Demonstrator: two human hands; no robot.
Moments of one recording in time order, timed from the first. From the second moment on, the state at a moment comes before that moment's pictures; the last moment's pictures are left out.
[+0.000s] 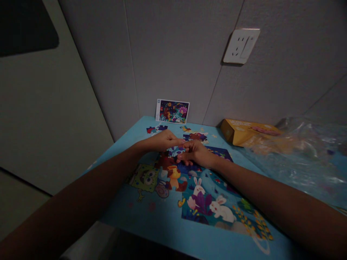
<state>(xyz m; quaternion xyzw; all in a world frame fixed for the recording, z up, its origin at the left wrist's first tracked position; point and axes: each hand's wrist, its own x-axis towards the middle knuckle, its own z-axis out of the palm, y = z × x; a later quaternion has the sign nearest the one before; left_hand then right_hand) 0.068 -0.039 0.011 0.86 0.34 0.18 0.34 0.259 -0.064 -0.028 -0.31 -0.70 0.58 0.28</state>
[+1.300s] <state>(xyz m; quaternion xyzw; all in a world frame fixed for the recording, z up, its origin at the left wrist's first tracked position) 0.065 -0.039 0.009 0.79 0.33 0.13 0.50 0.256 -0.070 -0.025 -0.29 -0.72 0.58 0.25</state>
